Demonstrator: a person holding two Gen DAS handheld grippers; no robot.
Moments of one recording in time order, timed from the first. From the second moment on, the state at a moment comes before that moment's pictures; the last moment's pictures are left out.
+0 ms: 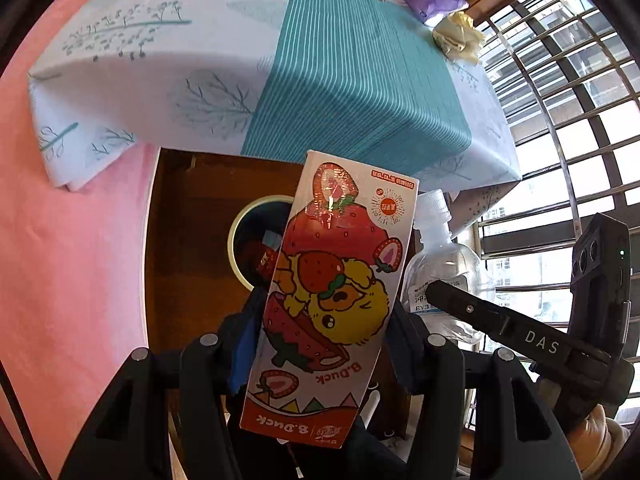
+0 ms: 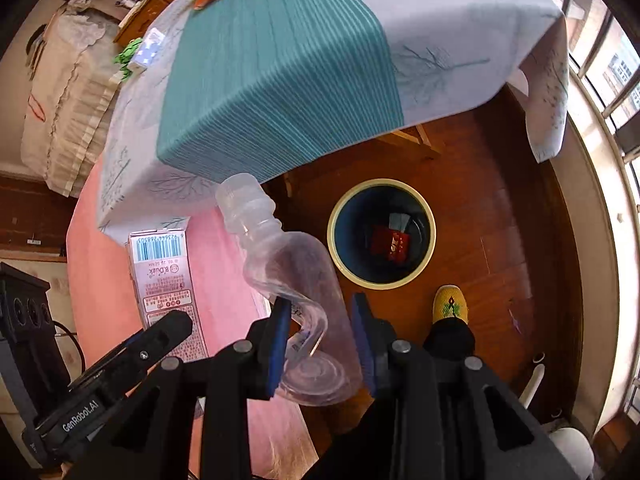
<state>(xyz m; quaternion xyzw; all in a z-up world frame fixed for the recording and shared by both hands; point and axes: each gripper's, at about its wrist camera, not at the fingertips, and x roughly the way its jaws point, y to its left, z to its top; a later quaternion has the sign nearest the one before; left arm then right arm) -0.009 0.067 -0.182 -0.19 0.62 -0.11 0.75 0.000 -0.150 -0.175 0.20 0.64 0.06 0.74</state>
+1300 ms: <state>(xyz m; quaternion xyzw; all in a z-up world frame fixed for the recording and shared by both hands) 0.038 0.035 -0.409 -0.14 0.62 0.01 0.77 0.066 -0.185 -0.415 0.24 0.65 0.03 0.72</state>
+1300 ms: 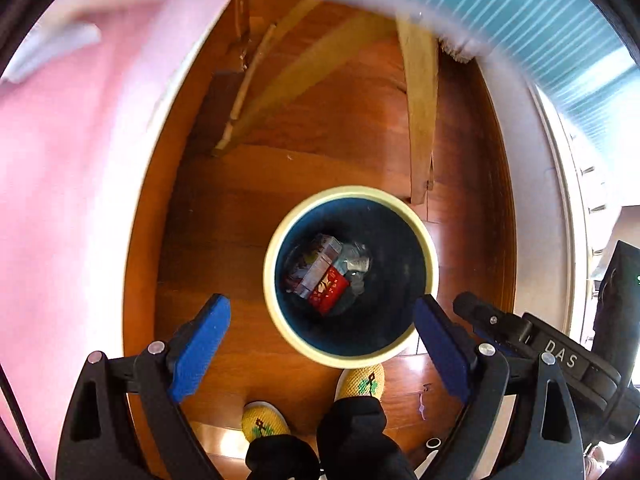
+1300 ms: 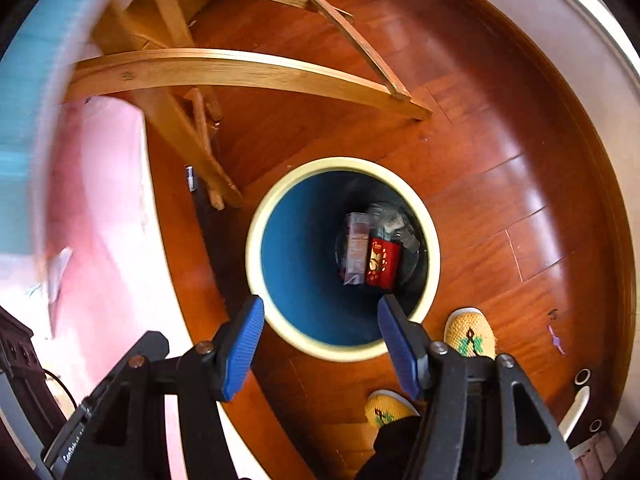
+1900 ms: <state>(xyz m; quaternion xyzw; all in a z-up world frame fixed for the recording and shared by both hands) -0.019 0.055 -0.129 -0.11 0.52 0.00 0.85 -0.005 -0.162 -0.132 0.18 0.57 0.10 0.79</state>
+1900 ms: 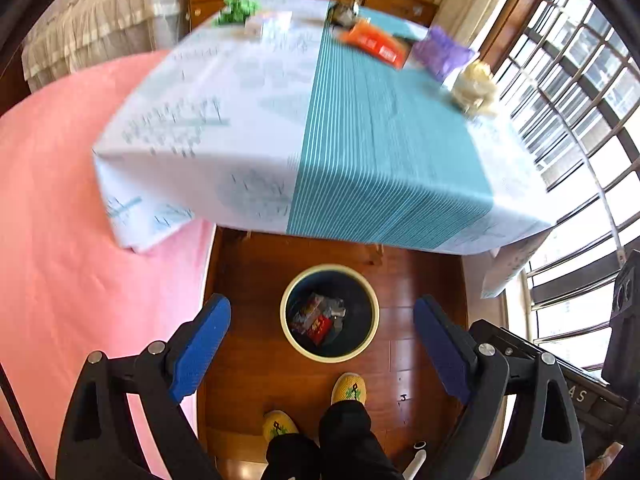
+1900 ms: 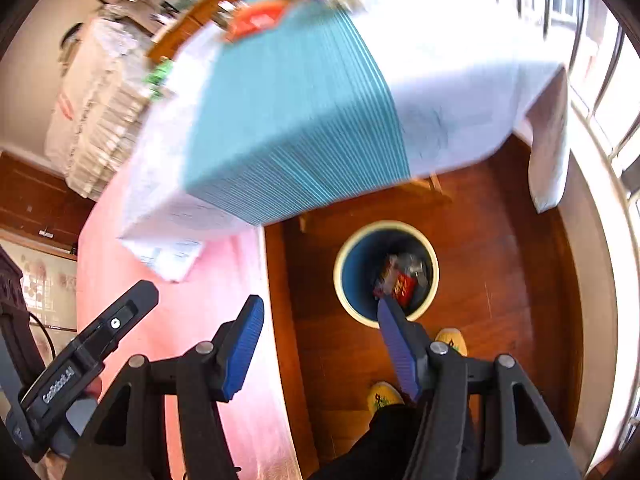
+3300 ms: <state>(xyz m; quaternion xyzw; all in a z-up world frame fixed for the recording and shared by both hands) 0.230 0.032 -0.012 -0.13 0.48 0.03 0.87 0.289 -0.201 0.016 0.01 0.48 0.16 0.86</state>
